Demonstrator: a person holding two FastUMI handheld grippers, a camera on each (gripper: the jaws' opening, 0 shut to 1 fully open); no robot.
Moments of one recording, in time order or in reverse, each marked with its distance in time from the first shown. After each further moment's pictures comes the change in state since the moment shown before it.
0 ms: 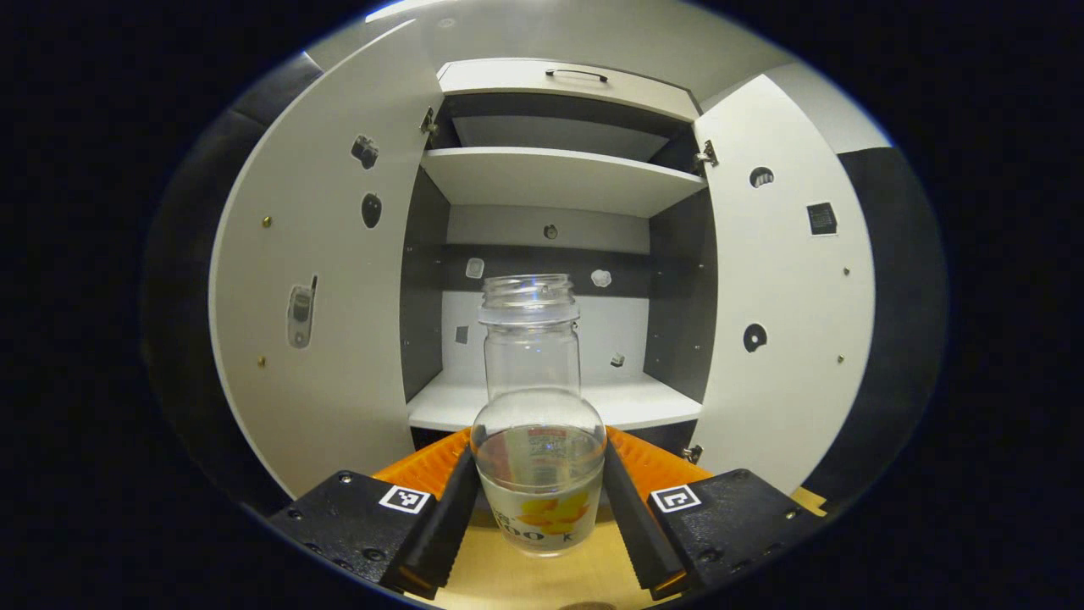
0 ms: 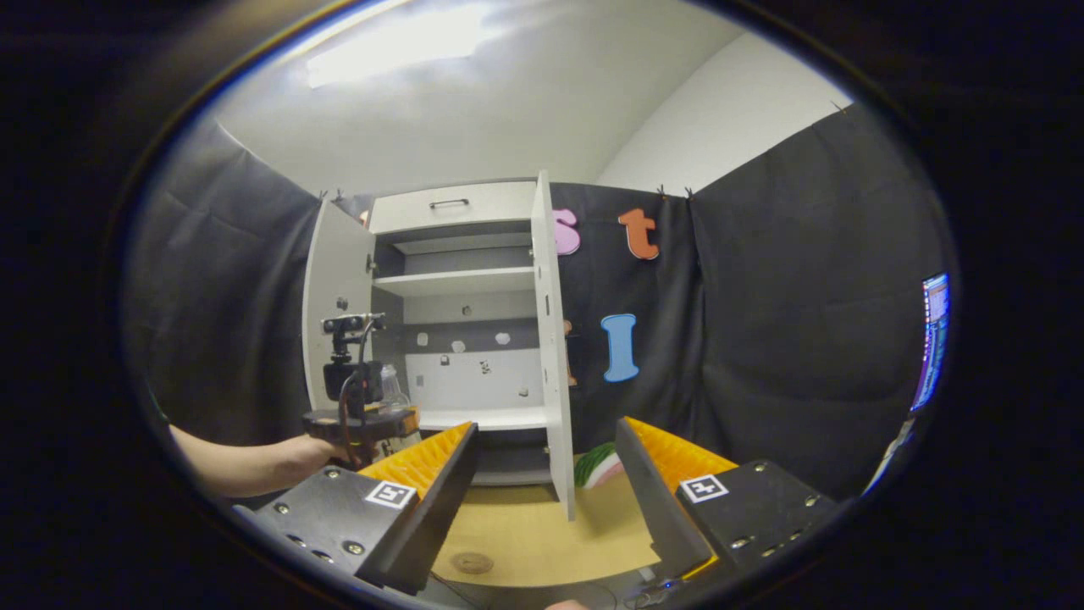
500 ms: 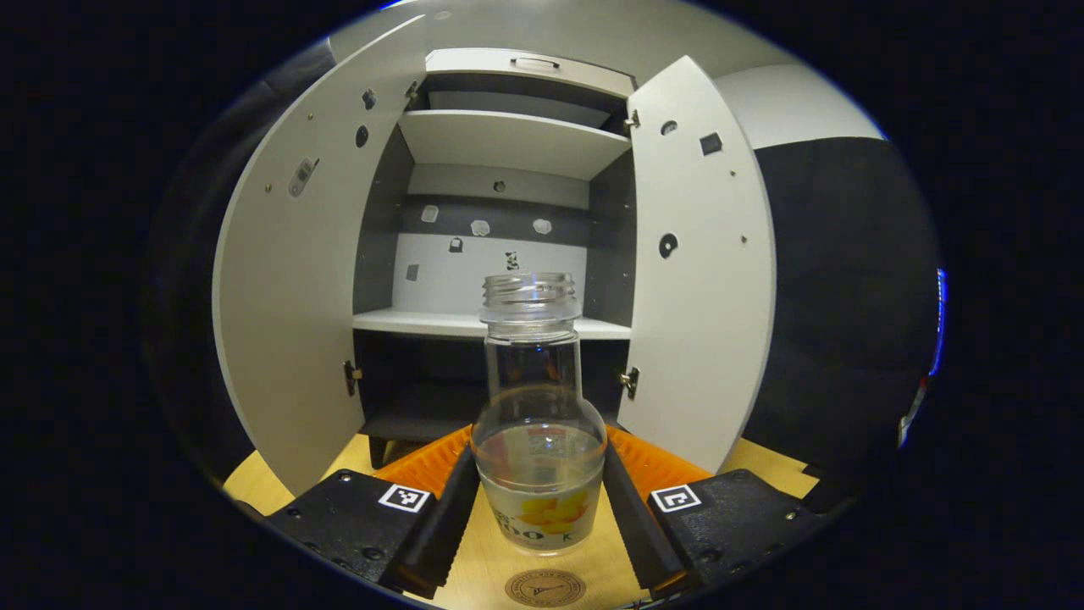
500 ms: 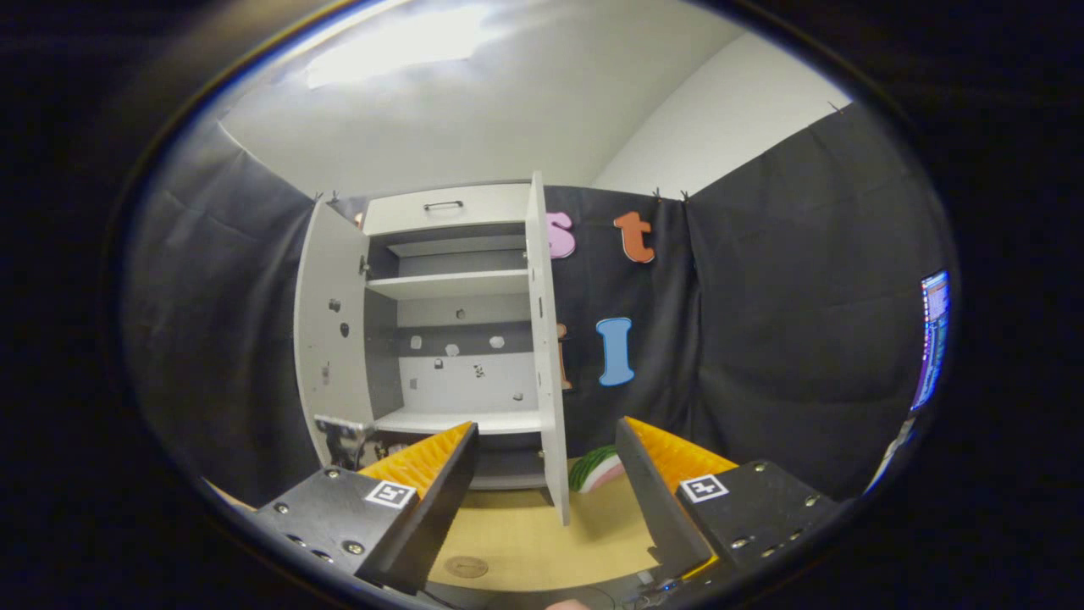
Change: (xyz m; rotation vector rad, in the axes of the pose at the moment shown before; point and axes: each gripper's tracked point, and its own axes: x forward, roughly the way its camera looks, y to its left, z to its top) left arm -0.051 -0.059 -0.159 0.010 0.042 -0.175; right arm 0.020 -0.007 -0.005 0.012 -0.015 -0.025
